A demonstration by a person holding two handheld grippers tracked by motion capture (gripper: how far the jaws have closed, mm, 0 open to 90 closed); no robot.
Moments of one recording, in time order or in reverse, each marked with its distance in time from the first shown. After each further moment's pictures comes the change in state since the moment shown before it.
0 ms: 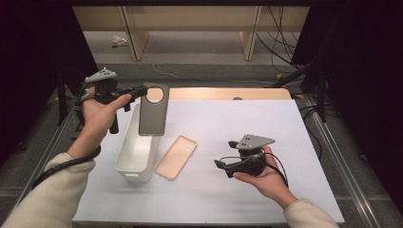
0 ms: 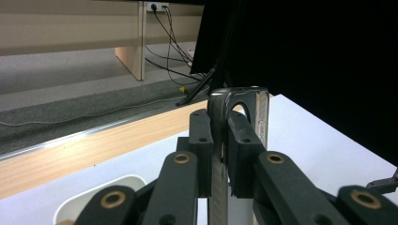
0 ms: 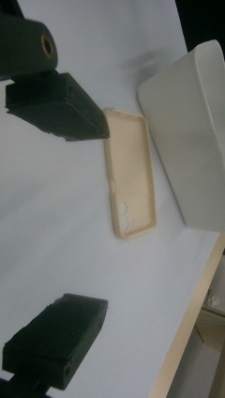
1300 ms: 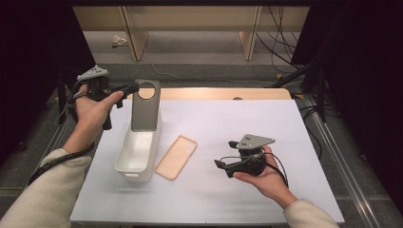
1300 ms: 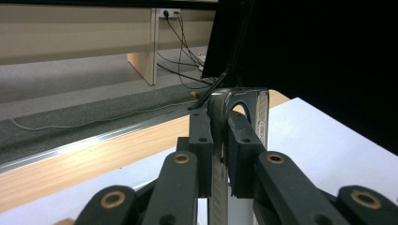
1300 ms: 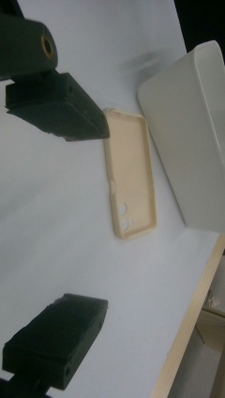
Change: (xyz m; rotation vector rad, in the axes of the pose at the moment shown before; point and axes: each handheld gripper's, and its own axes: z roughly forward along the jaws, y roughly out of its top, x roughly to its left) left arm 0.027 0.001 -0.005 -0.017 0.040 0.025; right arm 0.000 0.000 0.000 -0.001 0.003 0.003
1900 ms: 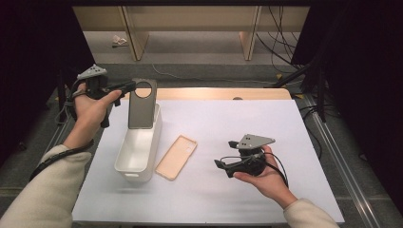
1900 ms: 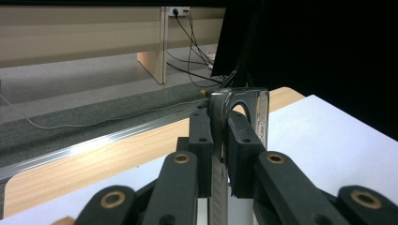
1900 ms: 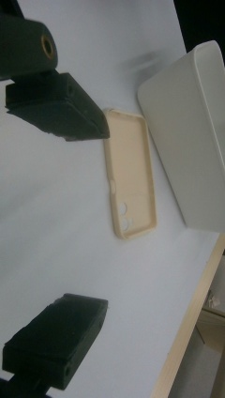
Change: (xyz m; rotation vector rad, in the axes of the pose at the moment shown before) left arm 0.015 -0.002 0.006 0.006 0.033 0.016; right arm 0.000 0.000 0.000 -0.001 0.001 0.001
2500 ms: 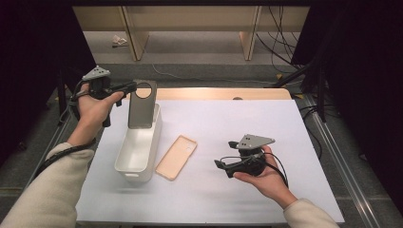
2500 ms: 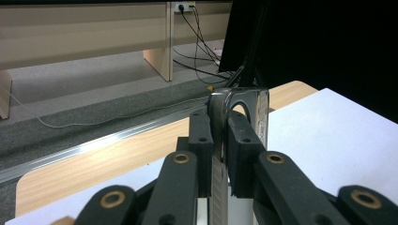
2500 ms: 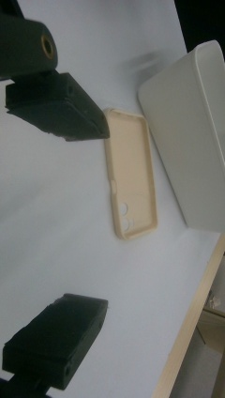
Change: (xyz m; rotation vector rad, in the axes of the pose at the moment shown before) left arm 0.008 -0.007 0.011 0.009 0.027 0.024; right arm 0.000 0.000 0.000 0.003 0.001 0.002
